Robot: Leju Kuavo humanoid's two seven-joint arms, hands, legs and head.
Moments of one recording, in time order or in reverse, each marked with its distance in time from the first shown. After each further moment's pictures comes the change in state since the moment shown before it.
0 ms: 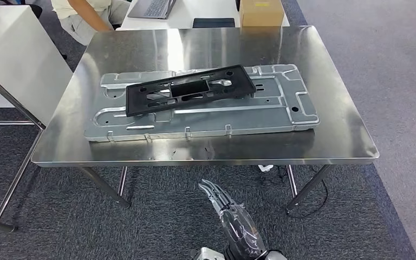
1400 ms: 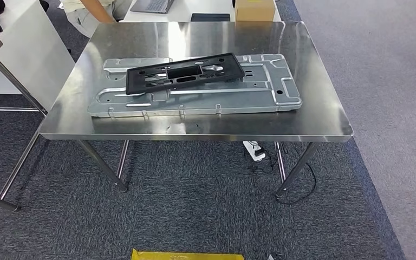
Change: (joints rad) left arm -0.011 -0.006 0.029 0.002 -0.097 -0.050 0.004; right arm 0.094 0.243 -0.554 1.575 -1.191 0.426 -0.293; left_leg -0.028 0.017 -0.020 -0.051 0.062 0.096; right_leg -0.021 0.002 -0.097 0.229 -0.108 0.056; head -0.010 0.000
